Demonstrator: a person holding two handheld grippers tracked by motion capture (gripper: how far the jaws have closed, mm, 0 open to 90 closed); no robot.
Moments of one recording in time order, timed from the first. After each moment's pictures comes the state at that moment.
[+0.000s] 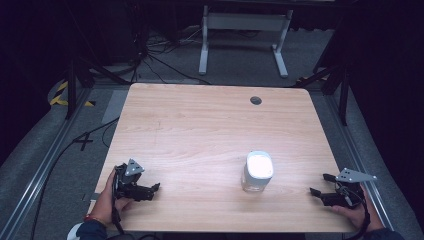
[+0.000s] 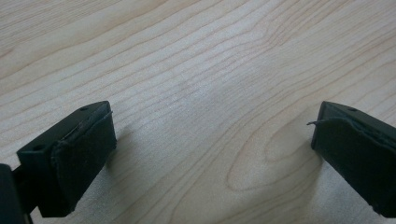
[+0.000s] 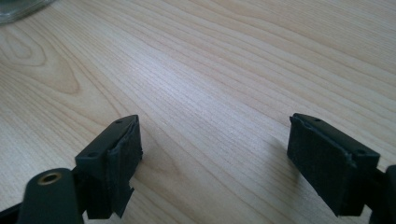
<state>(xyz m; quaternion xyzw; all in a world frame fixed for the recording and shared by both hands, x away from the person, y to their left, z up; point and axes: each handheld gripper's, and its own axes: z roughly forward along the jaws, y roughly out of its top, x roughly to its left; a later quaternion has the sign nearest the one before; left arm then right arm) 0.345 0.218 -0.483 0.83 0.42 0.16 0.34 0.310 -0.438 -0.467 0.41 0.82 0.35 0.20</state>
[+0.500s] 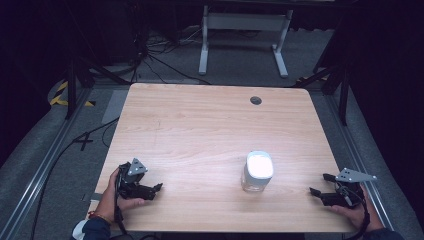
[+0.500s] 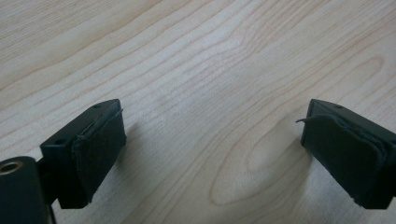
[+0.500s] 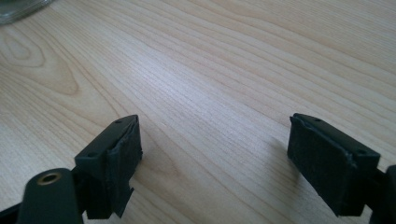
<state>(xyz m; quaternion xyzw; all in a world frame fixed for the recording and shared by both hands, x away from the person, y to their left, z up) 0.350 0.211 -0.479 0.85 0.39 0.14 0.34 0.311 -0.437 -0.467 0.41 0.82 0.35 0.20</state>
